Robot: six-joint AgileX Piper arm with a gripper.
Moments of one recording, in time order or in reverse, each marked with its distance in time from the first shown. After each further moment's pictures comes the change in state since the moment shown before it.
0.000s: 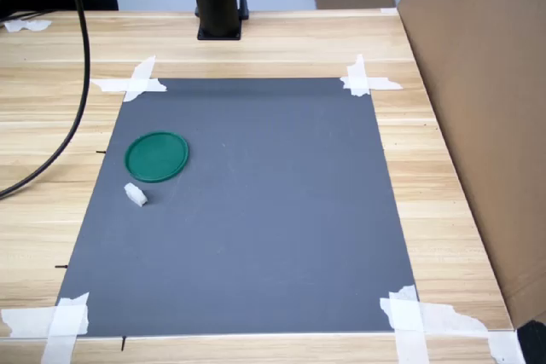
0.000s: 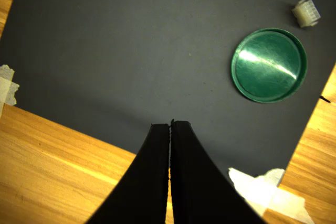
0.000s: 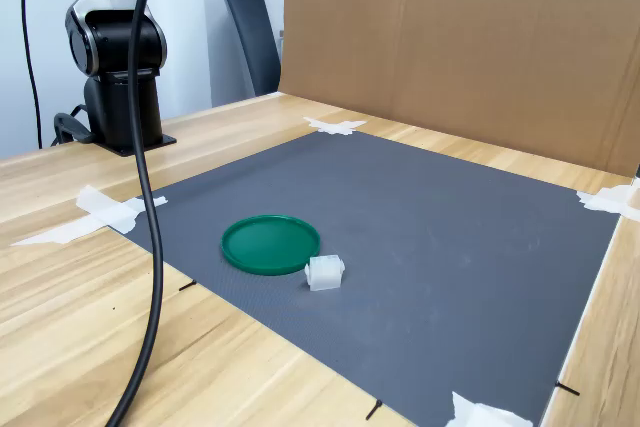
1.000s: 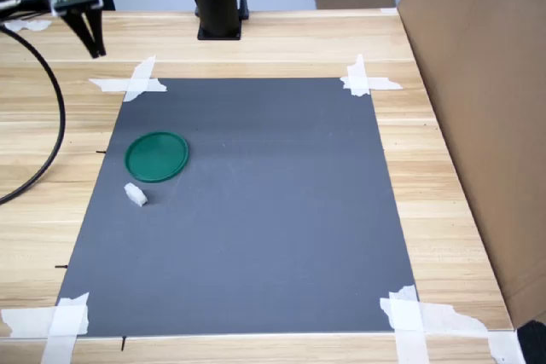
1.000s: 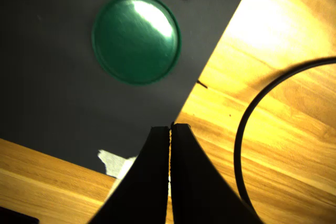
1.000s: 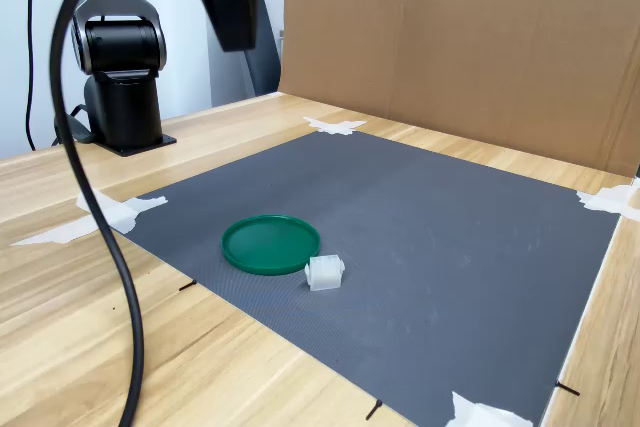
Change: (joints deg) arm -12.2 26.8 -21.4 -7.9 5.3 -15.3
